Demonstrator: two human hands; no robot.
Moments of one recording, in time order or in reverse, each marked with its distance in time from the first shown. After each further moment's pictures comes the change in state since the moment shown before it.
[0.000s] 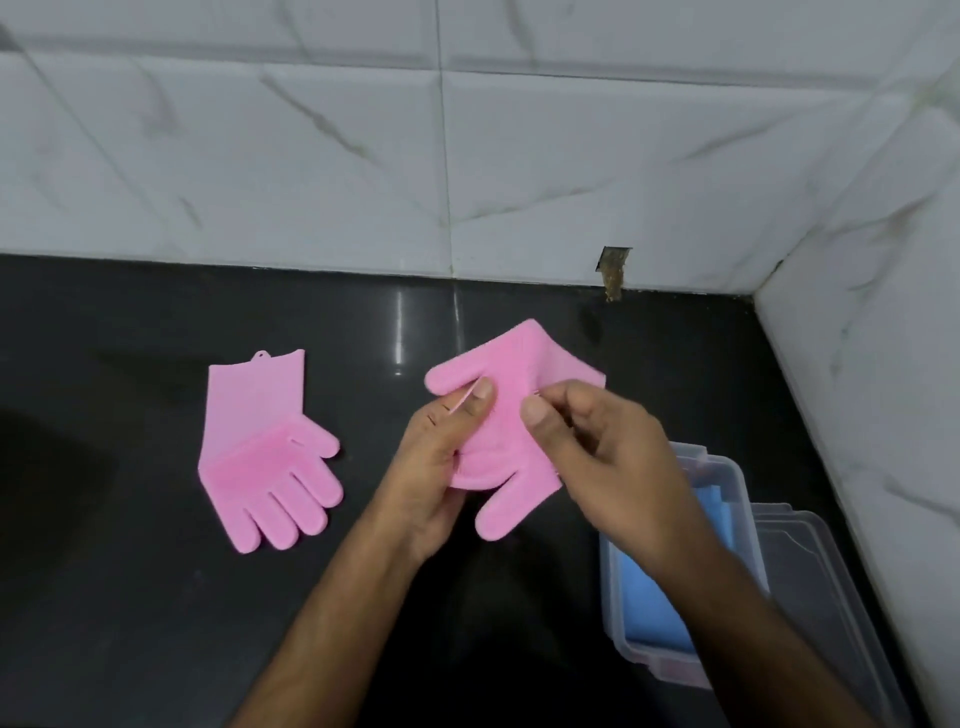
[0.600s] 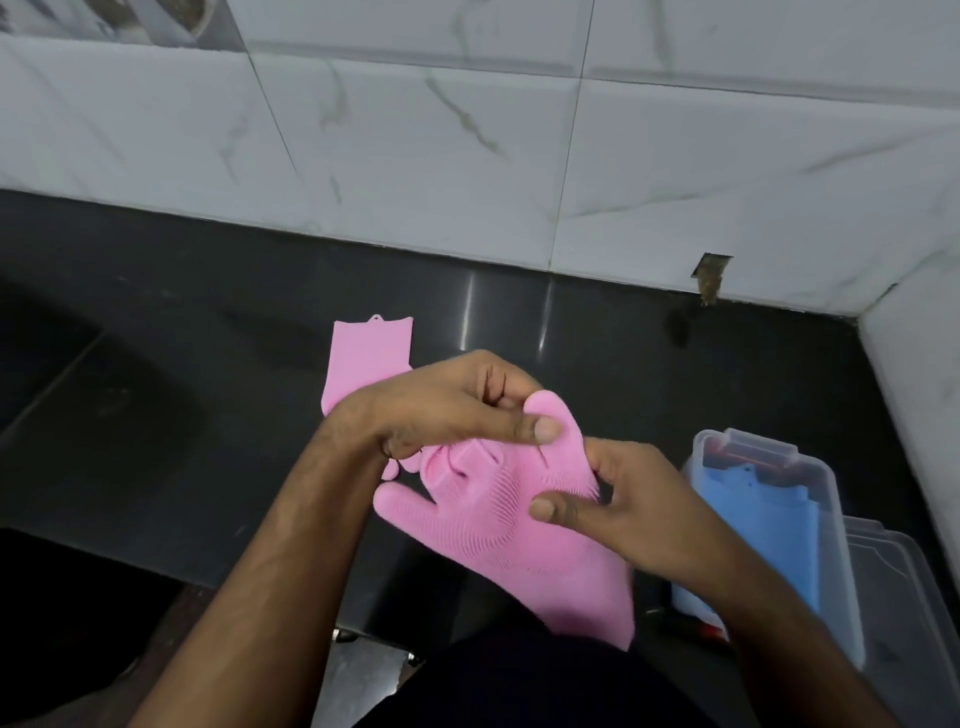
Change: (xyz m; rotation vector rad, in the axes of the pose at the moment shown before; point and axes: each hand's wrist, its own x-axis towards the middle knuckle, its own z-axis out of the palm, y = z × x) left_hand -0.062 0.100 -0.049 0.789 -0.528 -0.121; right_hand -0.040 -0.001 0.046 -0.039 -0.488 -0.039
